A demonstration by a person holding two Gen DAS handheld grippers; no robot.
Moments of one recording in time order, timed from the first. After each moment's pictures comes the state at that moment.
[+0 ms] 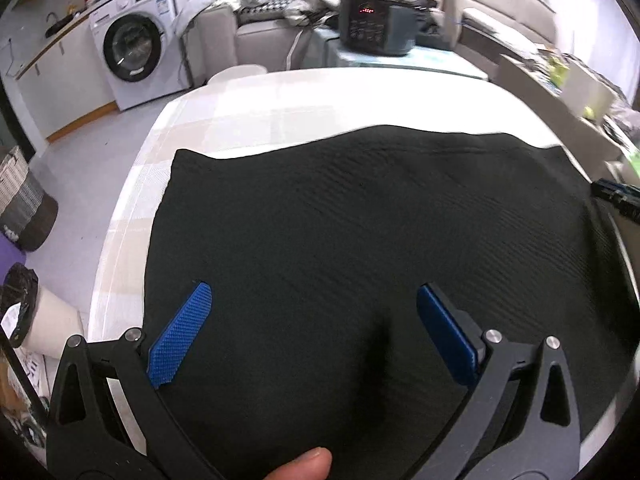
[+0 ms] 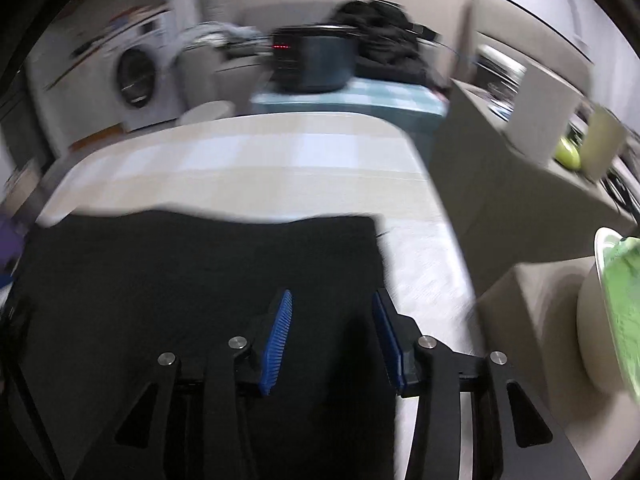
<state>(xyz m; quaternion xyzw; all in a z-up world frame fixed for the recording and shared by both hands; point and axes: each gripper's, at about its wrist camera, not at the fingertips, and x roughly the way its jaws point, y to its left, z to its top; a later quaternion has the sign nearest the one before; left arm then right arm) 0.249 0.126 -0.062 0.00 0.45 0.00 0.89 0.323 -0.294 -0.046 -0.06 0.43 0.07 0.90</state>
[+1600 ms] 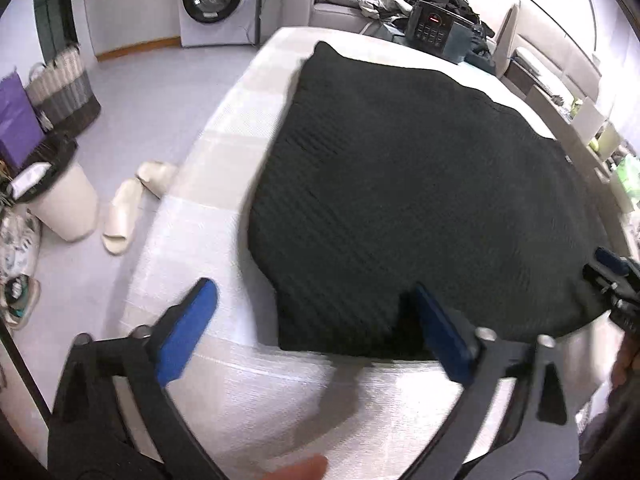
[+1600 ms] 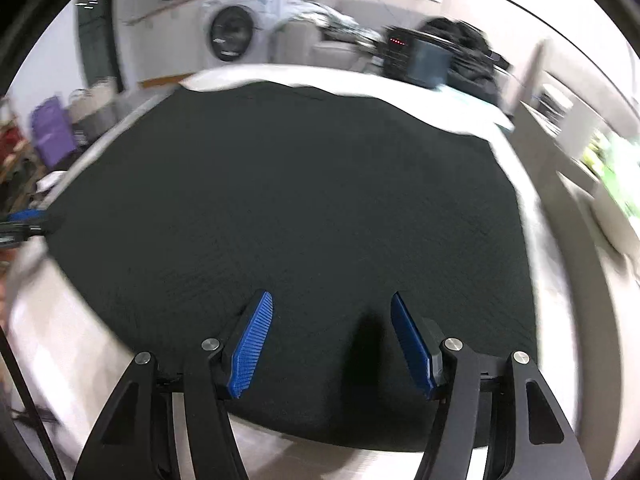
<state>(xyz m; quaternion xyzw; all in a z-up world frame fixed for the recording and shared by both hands) 0.030 0.173 -0.085 -0.13 0.46 0.08 0.87 0.105 -0.186 -0.065 -0.13 0.42 0.18 0.88</state>
